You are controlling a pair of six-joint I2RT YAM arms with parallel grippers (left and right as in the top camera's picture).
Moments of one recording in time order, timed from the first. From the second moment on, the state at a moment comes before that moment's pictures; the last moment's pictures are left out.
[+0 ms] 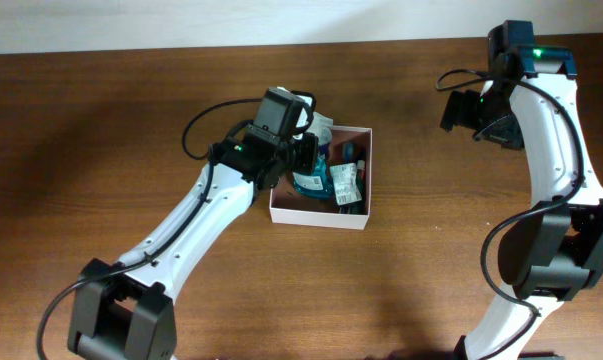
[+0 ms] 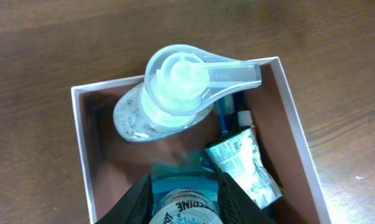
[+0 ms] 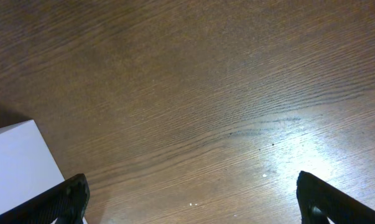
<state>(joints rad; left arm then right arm) -0.52 1.74 1.38 -0.51 0.05 -0.24 -0.11 2.01 1.92 -1.31 0.05 0.28</state>
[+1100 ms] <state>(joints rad) -0.54 1.75 1.38 -0.51 -0.14 -0.17 -0.11 2.01 1.92 -1.31 0.05 0.28</state>
